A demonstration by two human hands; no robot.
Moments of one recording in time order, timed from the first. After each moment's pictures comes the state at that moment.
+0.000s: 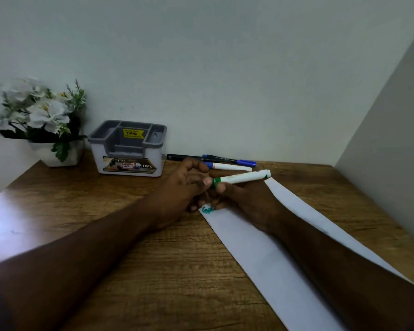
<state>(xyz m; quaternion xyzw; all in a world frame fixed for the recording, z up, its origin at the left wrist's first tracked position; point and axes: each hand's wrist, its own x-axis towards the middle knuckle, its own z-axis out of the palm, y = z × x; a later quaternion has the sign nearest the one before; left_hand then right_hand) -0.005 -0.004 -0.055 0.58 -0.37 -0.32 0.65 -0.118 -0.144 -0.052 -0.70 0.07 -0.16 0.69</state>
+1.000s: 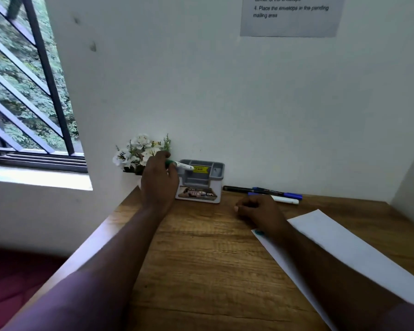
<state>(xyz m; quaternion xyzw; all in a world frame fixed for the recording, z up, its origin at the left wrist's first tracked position) 0.073 0.109 -0.003 0.78 -0.21 0.37 0.46 -0.075 -0.091 -0.041 -0.81 0.14 -0.20 0.53</state>
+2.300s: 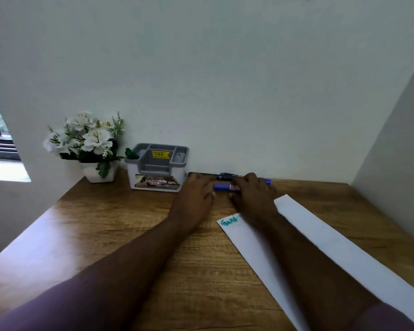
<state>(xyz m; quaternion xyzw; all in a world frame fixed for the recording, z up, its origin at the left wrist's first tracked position) 0.011 -0.009 -0.062 0.80 -0.41 0.09 0.43 -0.072 -0.152 -0.056 -0.95 0.26 -0.16 0.03</state>
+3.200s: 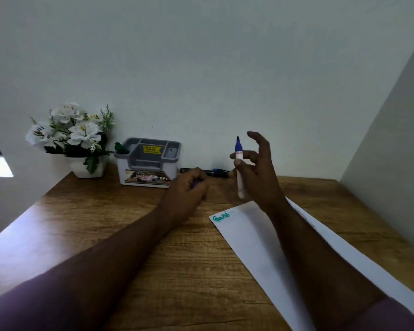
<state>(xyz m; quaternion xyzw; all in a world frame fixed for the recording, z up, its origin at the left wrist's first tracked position) 0.000 0.008 -0.041 0.72 -0.40 -0.08 0.56 -0.094 -0.144 -0.013 -0.80 0.08 -0.38 0.46</state>
